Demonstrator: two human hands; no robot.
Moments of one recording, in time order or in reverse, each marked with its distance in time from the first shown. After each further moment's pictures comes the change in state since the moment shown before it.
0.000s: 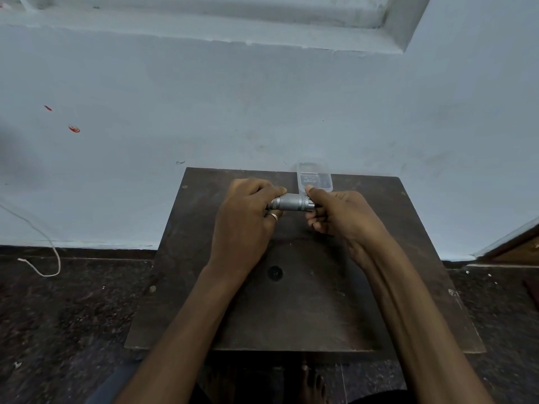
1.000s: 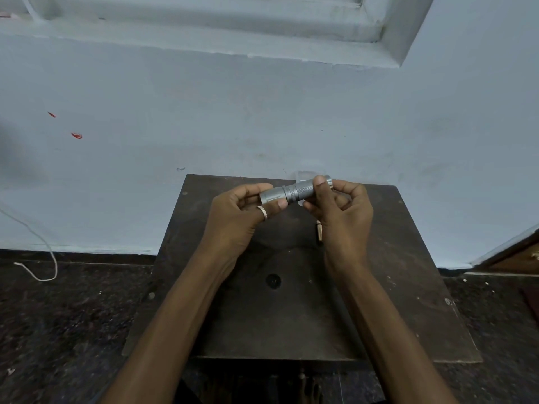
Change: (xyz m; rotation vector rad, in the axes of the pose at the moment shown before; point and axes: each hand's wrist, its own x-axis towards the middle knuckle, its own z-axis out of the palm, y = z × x) left_hand 0.011 -0.006 -0.007 -0.904 -0.069 -0.643; right_hand -0.011 0.010 0.025 0.371 0.271 -0.421
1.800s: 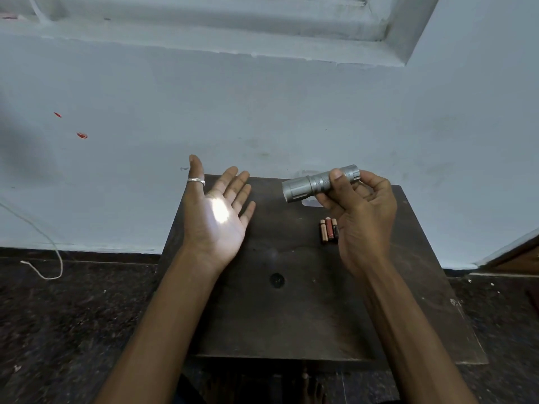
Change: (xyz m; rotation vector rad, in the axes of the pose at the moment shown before) left_hand 0.006 0.021 -0.022 -0.737 -0.064 -0.335; right_hand 0.009 -0.018 -0.008 0.210 -0.010 0.010
